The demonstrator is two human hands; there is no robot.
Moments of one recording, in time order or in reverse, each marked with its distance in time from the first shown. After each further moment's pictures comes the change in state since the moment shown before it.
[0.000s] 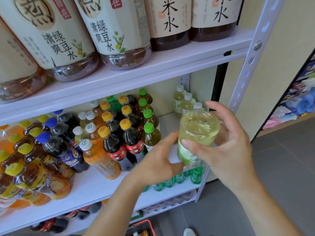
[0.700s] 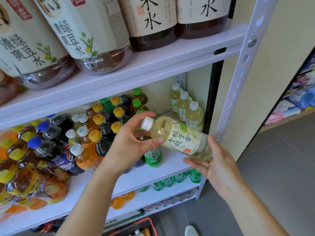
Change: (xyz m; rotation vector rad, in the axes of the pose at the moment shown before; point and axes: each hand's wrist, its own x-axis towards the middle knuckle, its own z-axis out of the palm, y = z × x) left_hand 0.010 0.017 -0.043 -0.356 0.338 -0.109; right_hand -0.007 0.075 -0.013 0.601 0.152 0.881
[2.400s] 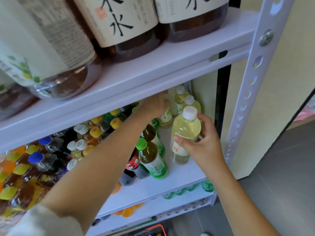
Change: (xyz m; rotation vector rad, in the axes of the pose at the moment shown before) left_hand 0.187 -0.015 0.026 1.030 0.037 -0.054; right_hand 0.079 -0.007 0.036 -0.451 -0.085 -0.539
